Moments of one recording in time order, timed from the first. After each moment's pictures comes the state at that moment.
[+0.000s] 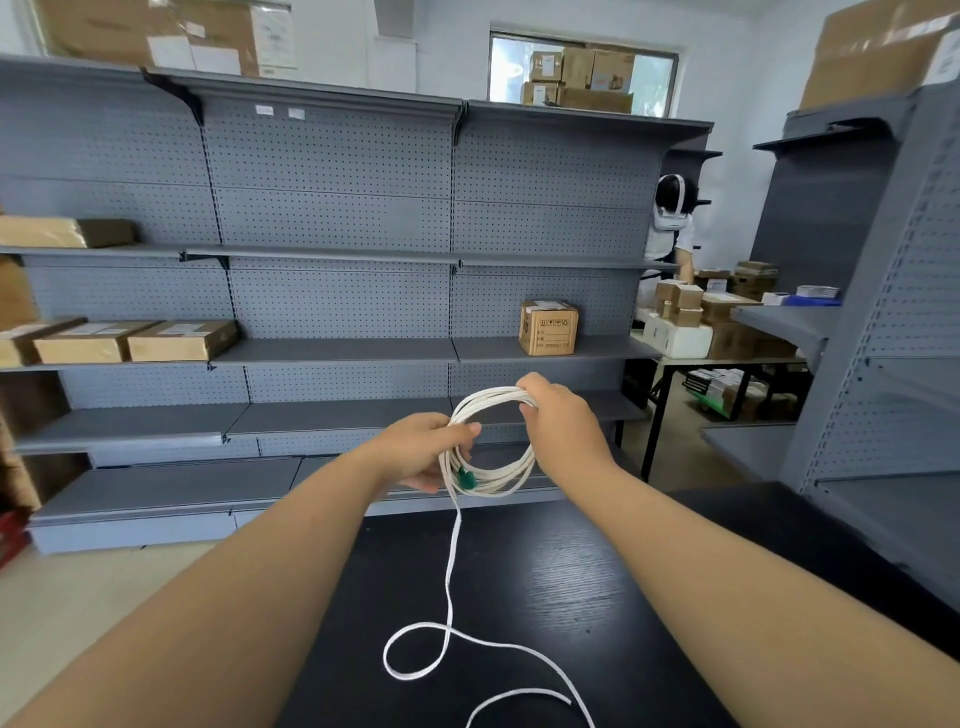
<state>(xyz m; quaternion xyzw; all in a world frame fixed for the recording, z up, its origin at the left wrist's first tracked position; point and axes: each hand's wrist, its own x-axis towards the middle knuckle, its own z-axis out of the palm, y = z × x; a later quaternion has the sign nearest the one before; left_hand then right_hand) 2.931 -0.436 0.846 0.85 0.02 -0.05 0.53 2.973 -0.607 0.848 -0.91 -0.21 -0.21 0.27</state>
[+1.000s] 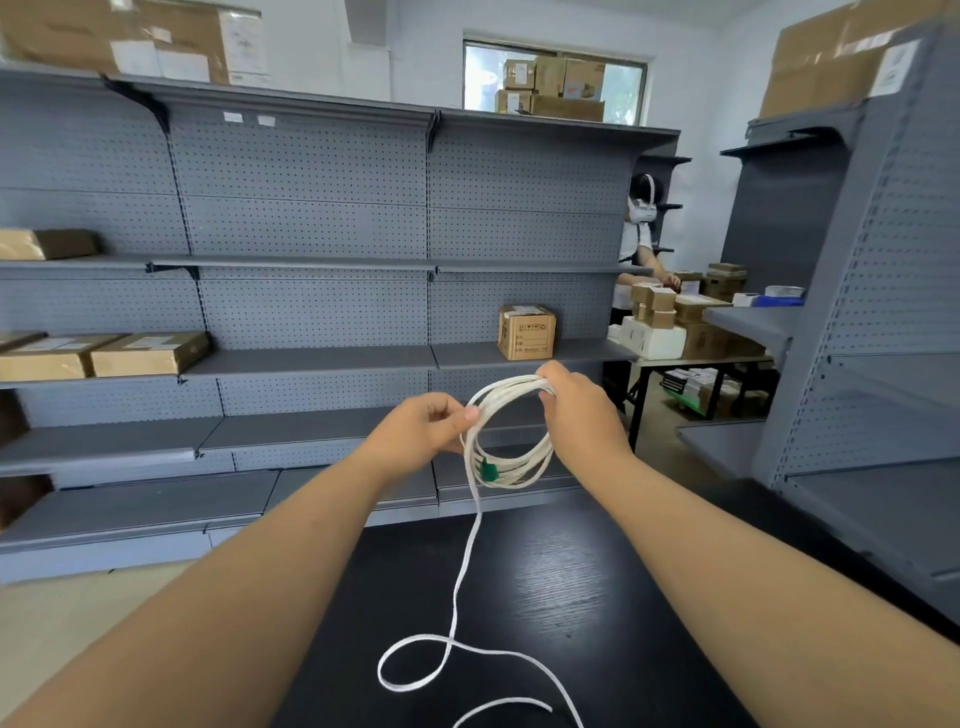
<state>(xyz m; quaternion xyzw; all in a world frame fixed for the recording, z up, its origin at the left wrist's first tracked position) 2.946 -0.464 0.854 0.81 -0.08 0.07 0.58 2.981 -0.644 0.864 -0.92 -0.17 -0.26 0.24</state>
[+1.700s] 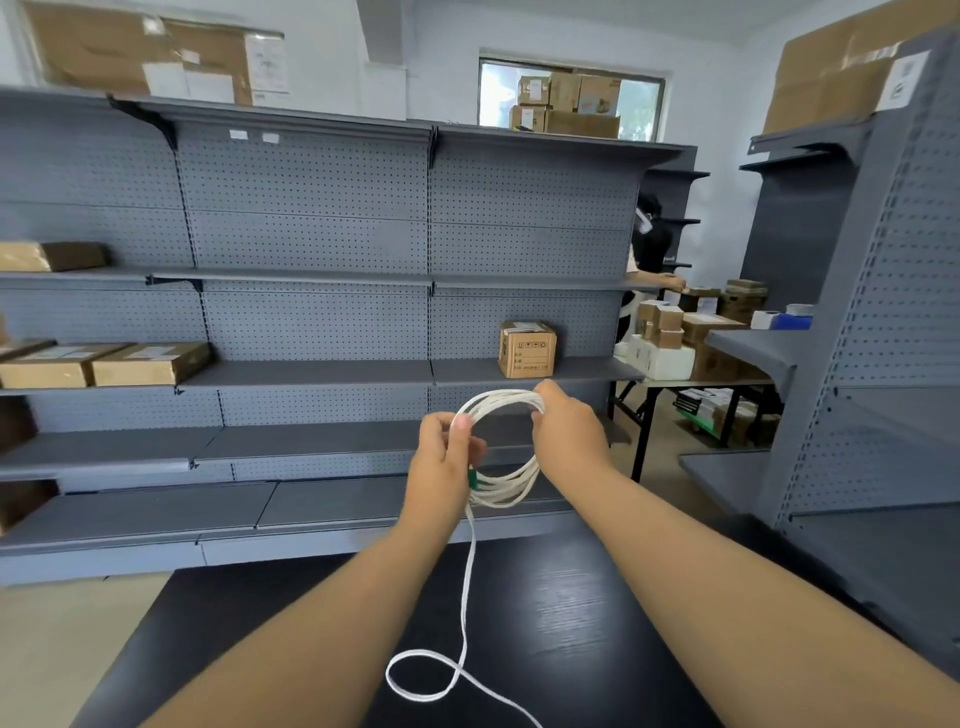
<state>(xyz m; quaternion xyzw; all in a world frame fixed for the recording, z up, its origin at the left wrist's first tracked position) 2.990 -0.570 0.836 0.72 0.02 0.27 0.64 3.035 -0.688 0.879 -0.94 -0.11 -0.19 0.27</state>
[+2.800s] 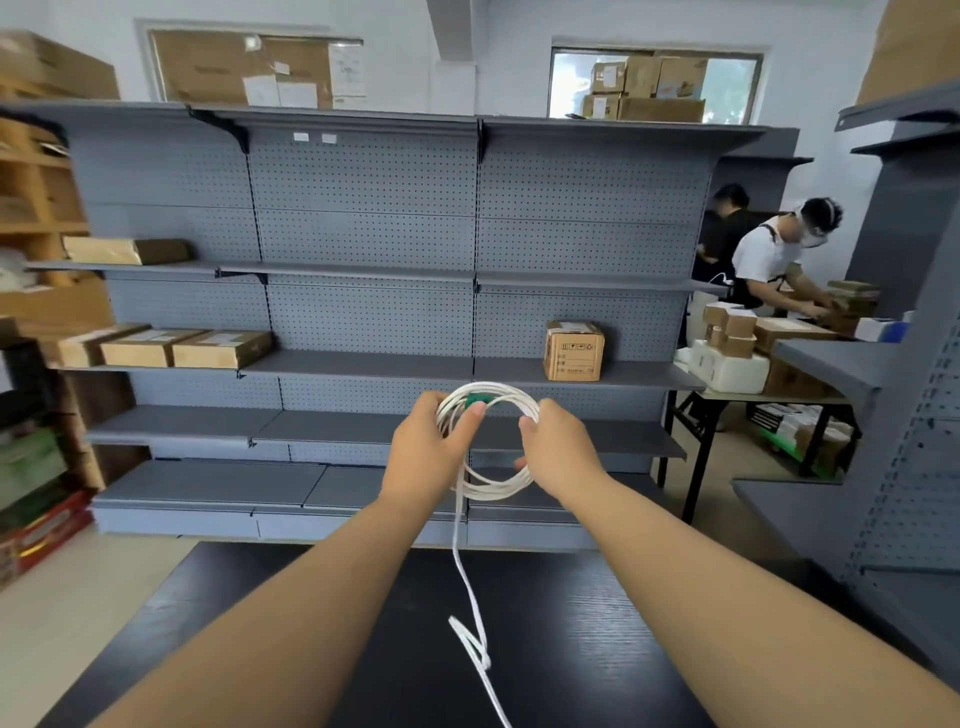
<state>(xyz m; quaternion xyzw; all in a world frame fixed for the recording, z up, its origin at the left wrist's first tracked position) 3.029 -0.600 0.856 0.81 0.09 0.34 0.47 3.089 -0.717 0.872 -0.91 -0.18 -0.06 0.37</state>
